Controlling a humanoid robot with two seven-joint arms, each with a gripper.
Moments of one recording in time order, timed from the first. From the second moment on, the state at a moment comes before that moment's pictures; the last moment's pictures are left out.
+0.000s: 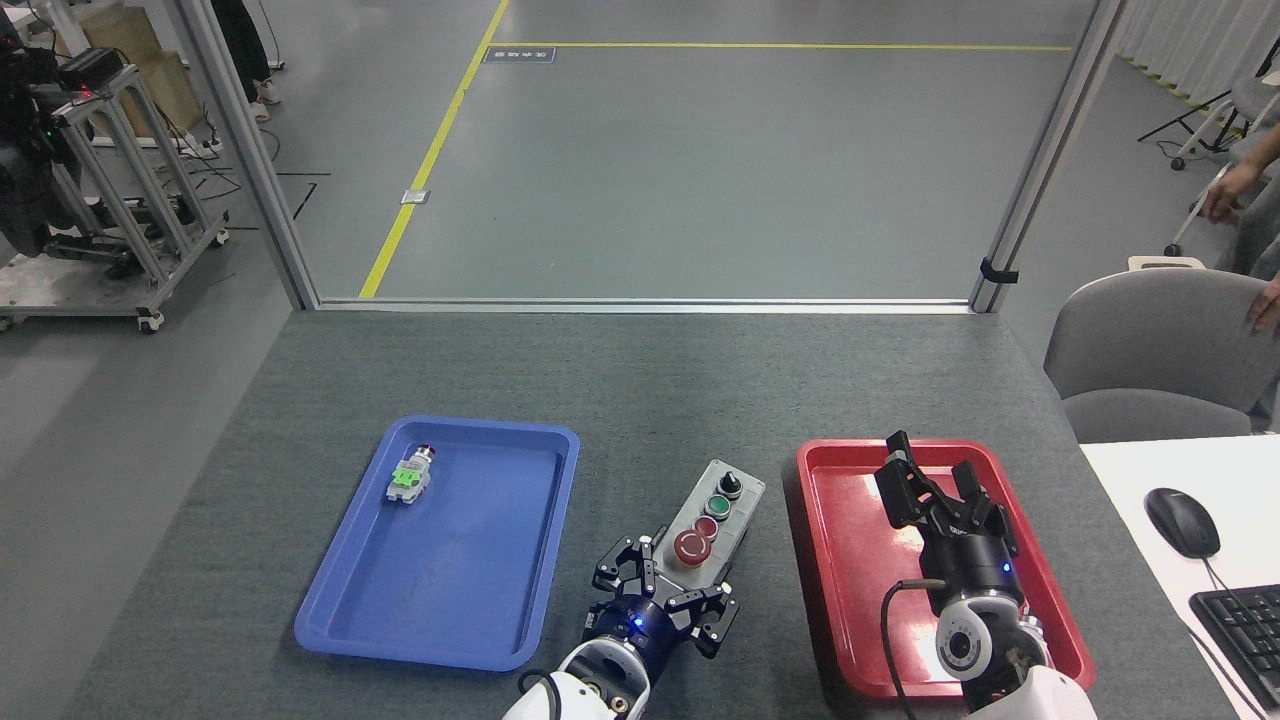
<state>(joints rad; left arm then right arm) -0.45 -0.14 -0.70 -0.85 -1.38 0.13 0.11 -0.24 -0.04 -0.08 -1.27 0.94 -0.12 -0.05</state>
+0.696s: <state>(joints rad) -0.15 0.10 -0.53 -1.57 -1.35 0.17 0.11 -0.27 -0.05 -0.08 -1.27 0.96 -0.14 -0.06</state>
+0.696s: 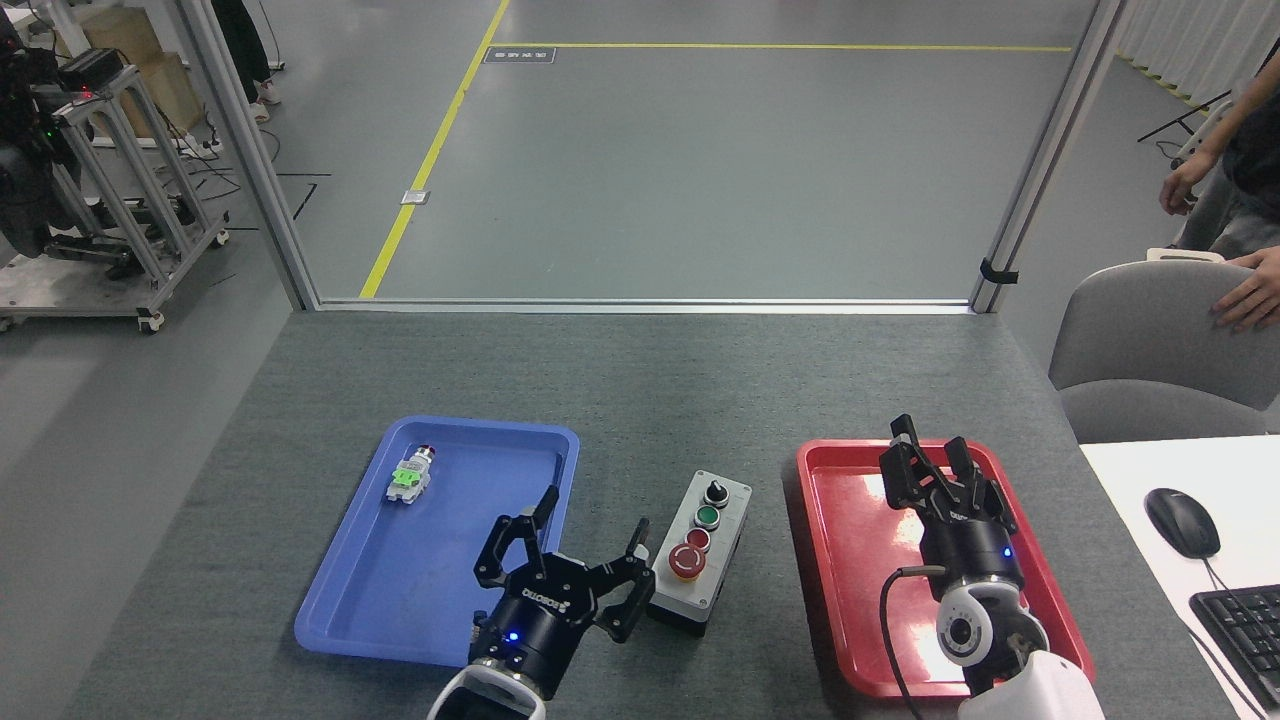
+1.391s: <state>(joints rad) -0.19 0.12 -0.24 -1.52 -1.20 0.08 0.11 -0.31 0.06 0.22 -1.10 1.67 -0.23 -0.07</state>
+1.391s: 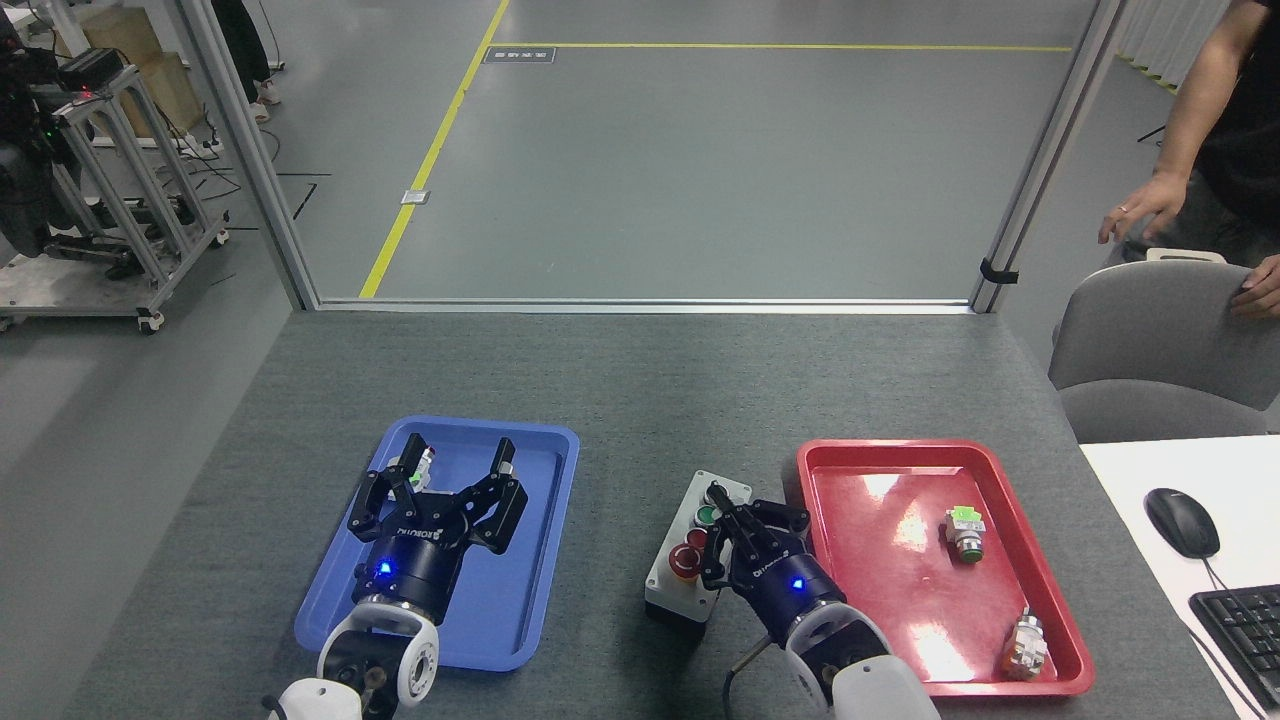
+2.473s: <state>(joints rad) -0.14 0.16 -0.22 -1.52 -1.21 0.03 0.11 -0.32 0.08 0.28 -1.01 1.68 -0.22 -0.11</state>
